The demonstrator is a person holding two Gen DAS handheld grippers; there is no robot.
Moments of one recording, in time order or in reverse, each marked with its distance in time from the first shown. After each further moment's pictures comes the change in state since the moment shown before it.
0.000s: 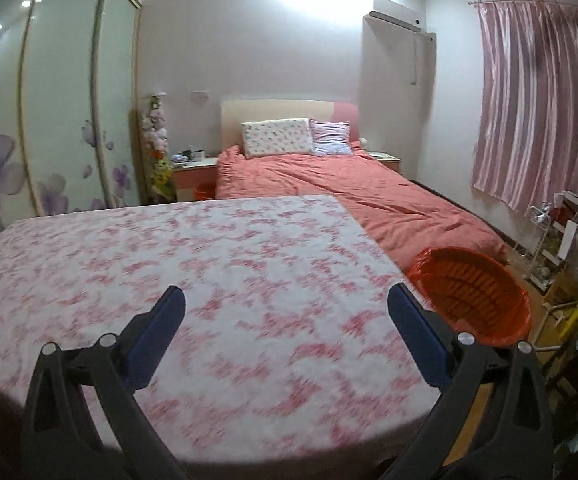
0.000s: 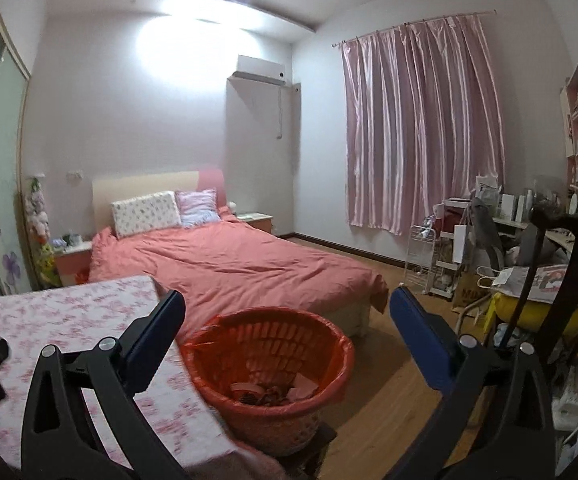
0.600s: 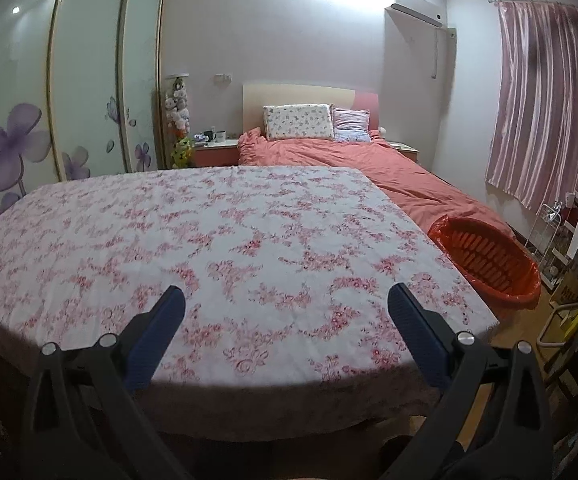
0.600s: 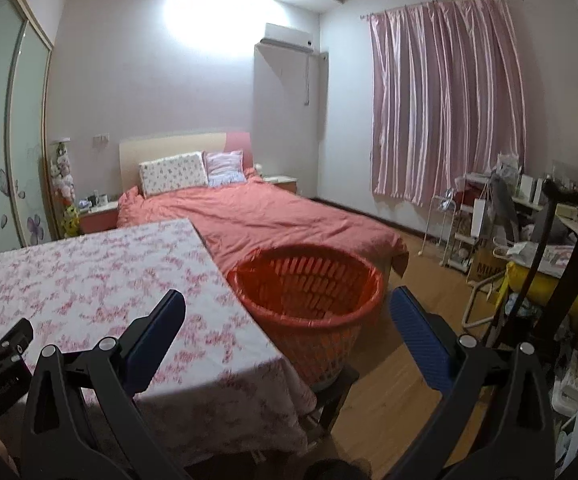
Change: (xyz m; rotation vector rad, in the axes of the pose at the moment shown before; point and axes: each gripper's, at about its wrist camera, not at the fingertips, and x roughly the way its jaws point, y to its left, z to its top) left arm -0.036 0.035 -0.056 -0.057 0.053 0.036; right arm -0.021 0.031 -0.045 -0.068 0.152 0.052
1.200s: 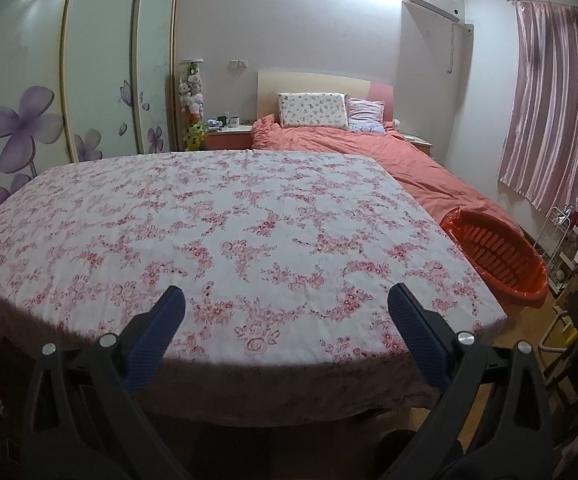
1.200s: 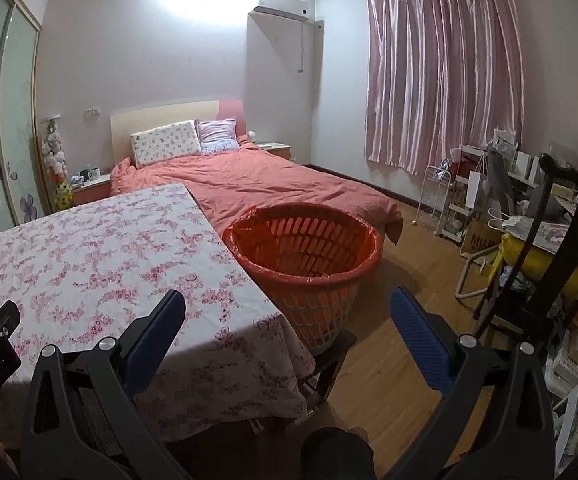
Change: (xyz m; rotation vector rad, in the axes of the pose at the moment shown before) left arm -0.002 0.005 -0.009 -0.033 0.044 0.046; right arm 0.002 0.003 -0.020 0.009 0.115 -0.026
